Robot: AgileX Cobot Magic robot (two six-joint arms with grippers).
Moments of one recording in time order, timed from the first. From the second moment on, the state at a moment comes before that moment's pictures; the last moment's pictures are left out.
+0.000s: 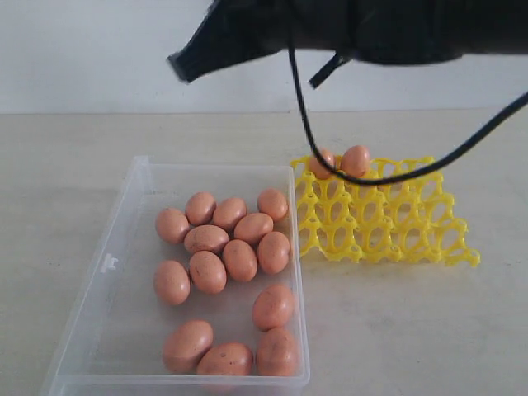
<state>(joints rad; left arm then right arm) -0.09 0.00 0.00 0.25 0.32 0.01 0.77 1.61 -1.28 1.75 -0.16 -2.03</state>
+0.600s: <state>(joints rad) -0.09 0.00 0.00 0.25 0.32 0.01 0.77 1.85 -1.19 1.42 0.22 -1.55</state>
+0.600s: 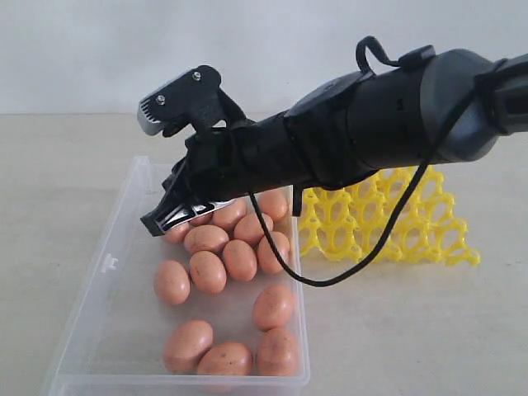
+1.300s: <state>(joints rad) -0.09 0.00 0.00 0.25 0.32 0.01 0.77 1.86 -1.24 0.12 0.66 -0.22</state>
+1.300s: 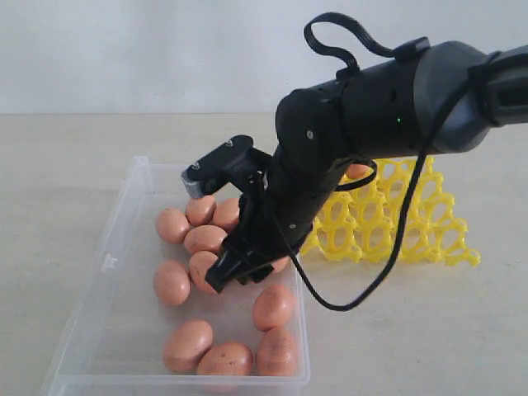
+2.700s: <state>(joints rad) -0.09 0.00 0.00 0.25 0.32 0.01 0.77 1.97 -1.46 -0.02 0.51 0.00</state>
